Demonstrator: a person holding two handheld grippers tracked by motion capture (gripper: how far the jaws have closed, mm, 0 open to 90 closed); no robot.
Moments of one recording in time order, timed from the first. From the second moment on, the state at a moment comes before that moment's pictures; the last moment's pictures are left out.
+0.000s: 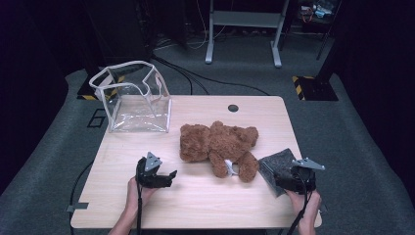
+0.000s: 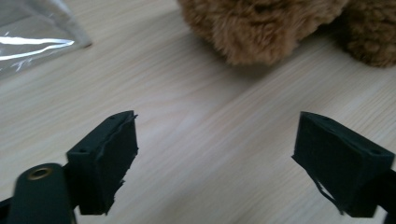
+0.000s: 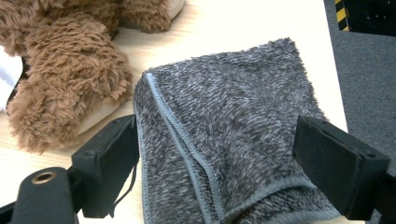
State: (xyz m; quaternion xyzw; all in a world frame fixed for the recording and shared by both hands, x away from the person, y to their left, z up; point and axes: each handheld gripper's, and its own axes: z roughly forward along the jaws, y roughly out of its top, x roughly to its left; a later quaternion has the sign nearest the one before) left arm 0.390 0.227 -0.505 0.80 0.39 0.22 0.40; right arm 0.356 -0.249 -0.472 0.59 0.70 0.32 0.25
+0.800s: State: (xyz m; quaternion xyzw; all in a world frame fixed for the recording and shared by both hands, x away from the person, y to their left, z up) left arm 0.420 0.184 -0.506 0.79 0.37 0.22 0.43; right arm 0.367 -0.259 -0.472 0.60 0.70 0.30 0.24
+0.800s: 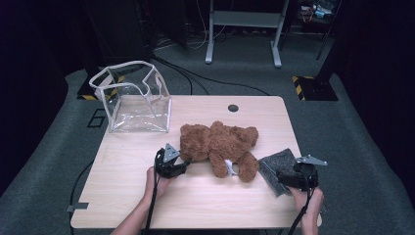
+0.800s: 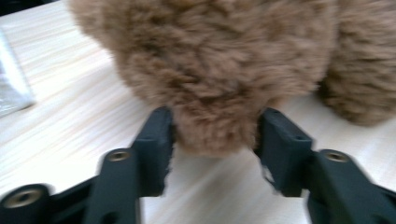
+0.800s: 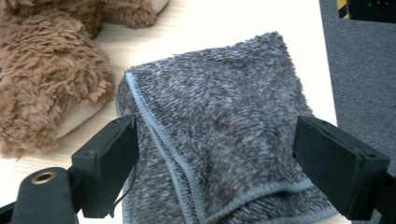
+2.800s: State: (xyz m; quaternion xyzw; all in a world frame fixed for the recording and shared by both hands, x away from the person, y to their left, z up) left arm 0.424 0.193 -0.524 0.76 0.36 0.19 0.51; right arm 0.395 -0.258 -0.496 0.62 0.69 0.30 0.22
